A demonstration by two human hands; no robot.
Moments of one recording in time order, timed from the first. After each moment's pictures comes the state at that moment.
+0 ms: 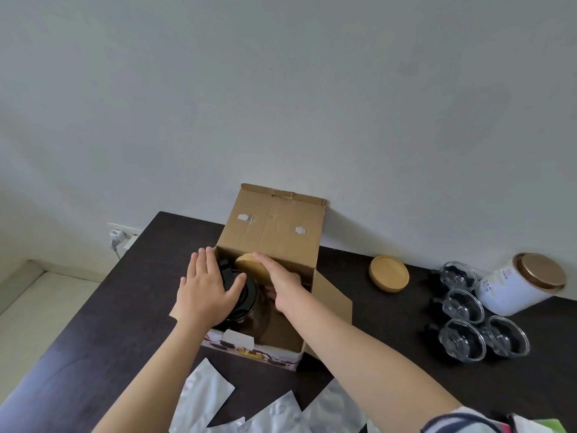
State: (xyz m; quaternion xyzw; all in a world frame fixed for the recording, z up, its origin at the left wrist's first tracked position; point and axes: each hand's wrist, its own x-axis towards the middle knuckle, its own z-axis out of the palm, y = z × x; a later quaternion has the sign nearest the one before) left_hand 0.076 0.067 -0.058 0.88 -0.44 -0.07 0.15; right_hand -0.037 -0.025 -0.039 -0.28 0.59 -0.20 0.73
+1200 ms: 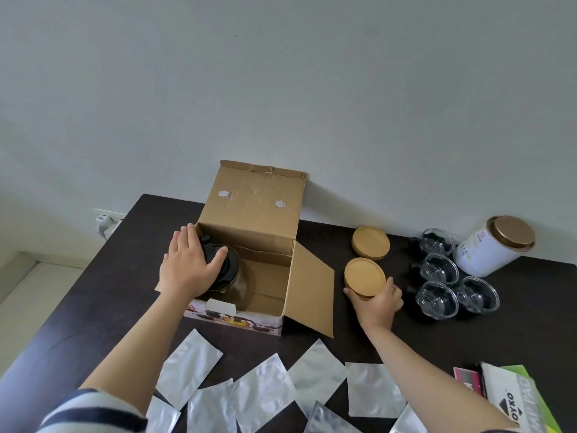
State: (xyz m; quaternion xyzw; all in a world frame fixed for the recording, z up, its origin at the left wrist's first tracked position) left_hand 0.075 0.068 -0.055 0.88 -0.44 -0.07 0.13; right_hand -0.256 -0.037 -0.139 -0.54 0.75 -0.26 0.28
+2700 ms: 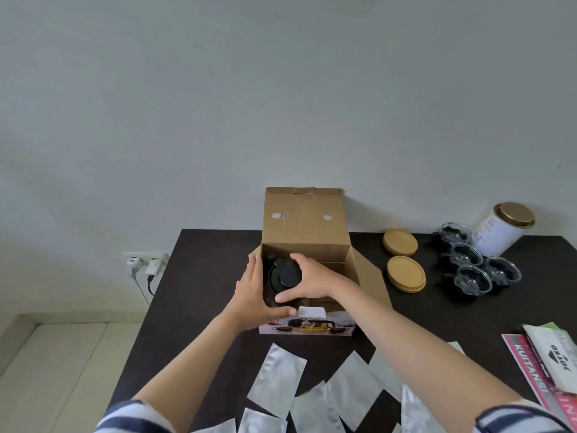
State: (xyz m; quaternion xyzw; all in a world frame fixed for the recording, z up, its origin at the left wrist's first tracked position) left_hand 0.135 0.109 -0.065 0.68 -0.64 -0.30 0.21; right_hand -0.027 0.030 -0.015 -0.78 0.48 0.03 0.39
